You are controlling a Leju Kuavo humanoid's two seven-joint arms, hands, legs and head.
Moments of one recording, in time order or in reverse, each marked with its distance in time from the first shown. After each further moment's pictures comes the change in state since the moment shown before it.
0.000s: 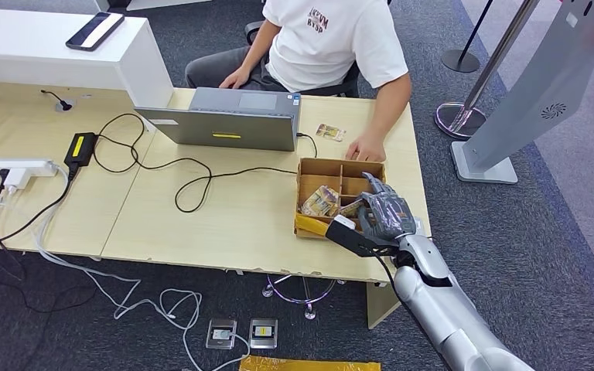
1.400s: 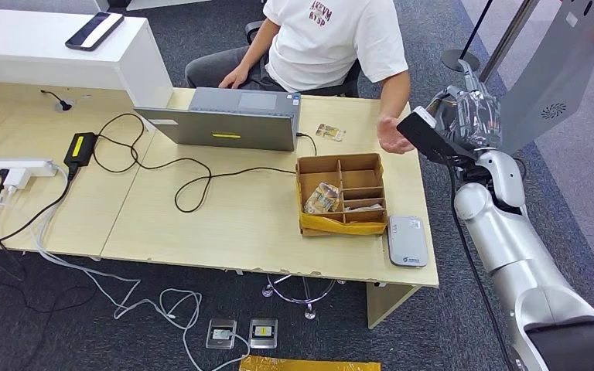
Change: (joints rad) left arm -0.003 -0.005 0.093 0.043 -0.020 0.000 -0.058; right arm -0.298 -0.107 -0.167 -0.005 -0.066 -0.099 -0.008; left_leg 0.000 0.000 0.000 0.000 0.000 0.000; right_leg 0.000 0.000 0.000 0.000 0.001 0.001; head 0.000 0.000
